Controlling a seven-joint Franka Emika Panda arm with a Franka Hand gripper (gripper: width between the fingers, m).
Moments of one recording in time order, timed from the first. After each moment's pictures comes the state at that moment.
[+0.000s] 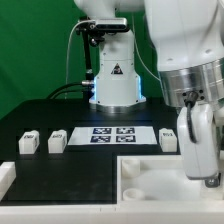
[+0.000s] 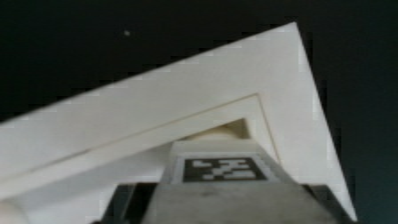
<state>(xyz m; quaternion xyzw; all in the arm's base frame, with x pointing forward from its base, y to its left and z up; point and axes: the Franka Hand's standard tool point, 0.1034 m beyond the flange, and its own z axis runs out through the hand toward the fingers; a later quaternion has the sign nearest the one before) 0.626 0.115 0.055 -0.60 0.79 0.06 0.09</state>
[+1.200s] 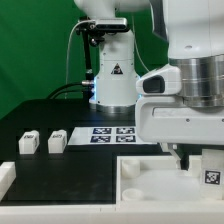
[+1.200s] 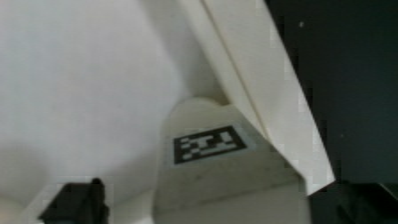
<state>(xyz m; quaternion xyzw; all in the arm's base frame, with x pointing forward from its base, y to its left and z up) 0.627 0.112 0.066 -0.98 0.18 0.00 0.06</state>
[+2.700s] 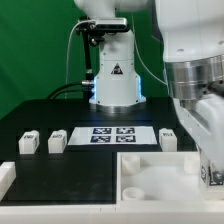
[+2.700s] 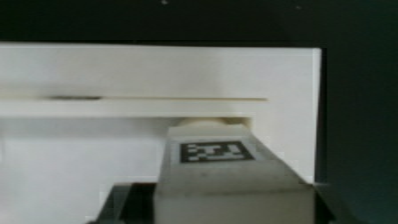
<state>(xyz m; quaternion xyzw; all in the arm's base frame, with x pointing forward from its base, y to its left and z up) 0.629 0.115 0.065 -0.63 0.77 0.06 0.07</state>
